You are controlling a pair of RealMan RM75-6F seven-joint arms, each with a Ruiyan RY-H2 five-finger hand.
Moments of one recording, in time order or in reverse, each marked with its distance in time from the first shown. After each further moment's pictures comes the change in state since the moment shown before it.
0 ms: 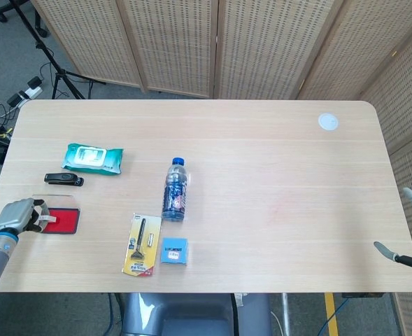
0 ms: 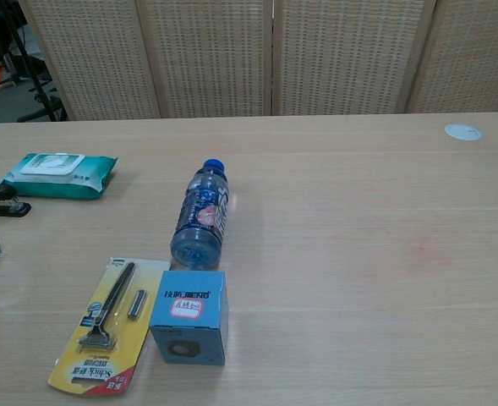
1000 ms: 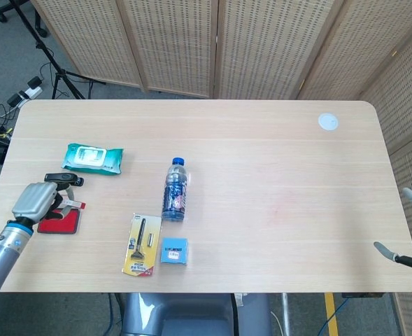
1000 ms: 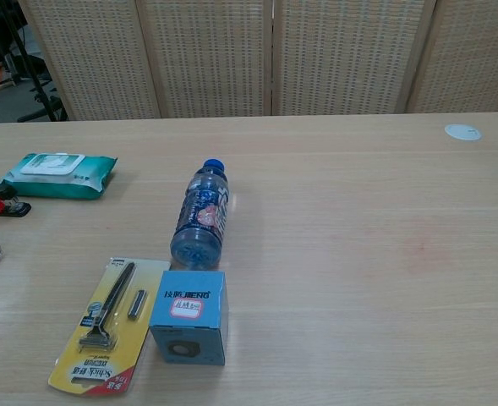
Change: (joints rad) left arm -0.040 0.199 -0.070 -0.433 0.105 0.165 0.112; right arm 0.000 0.001 0.000 0.001 0.001 -0.002 0.004
